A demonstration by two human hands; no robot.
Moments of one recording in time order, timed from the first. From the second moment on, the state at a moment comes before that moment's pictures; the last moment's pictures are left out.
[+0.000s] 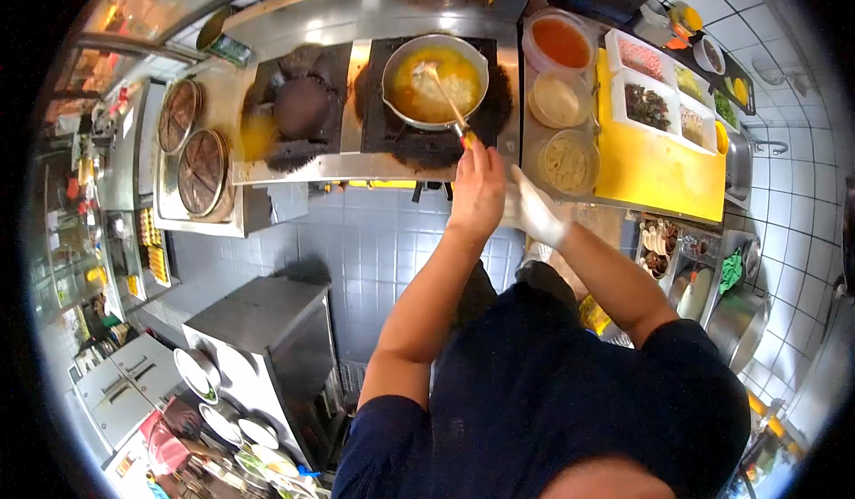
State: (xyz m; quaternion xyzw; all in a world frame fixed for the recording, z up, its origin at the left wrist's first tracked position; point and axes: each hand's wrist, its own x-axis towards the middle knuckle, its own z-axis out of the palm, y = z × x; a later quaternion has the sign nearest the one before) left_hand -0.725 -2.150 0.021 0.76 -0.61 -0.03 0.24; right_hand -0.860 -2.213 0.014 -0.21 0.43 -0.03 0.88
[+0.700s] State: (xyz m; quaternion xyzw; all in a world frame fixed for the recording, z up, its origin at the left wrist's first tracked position) left_hand -0.675 -2.071 -0.276 0.50 0.21 -0.50 0.68; right_hand -1.358 -2.004 0.016 -0.09 0.85 -0.10 0.50
